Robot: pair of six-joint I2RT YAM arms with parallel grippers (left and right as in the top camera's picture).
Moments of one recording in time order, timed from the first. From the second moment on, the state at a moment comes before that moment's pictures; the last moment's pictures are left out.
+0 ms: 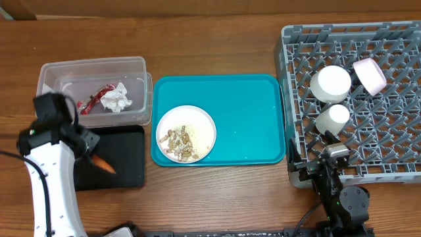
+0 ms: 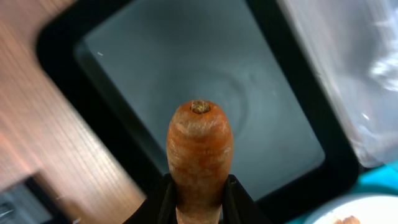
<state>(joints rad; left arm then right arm) 0.41 1.32 1.04 -1.10 -0.11 -0.66 0.16 0.01 0.06 -0.12 -0.07 0.02</state>
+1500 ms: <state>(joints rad) -0.75 1.97 1.37 -0.82 -0.28 -0.37 0.16 0.01 0.06 -0.12 -0.07 0.02</state>
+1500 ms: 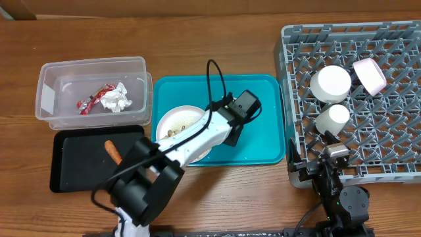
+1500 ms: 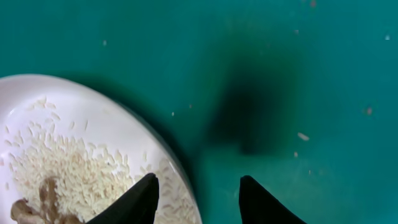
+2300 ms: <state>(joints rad) -0.75 2.06 1.46 -0.91 -0.33 -0.37 0.16 0.01 0.06 -0.12 -0.07 0.02</state>
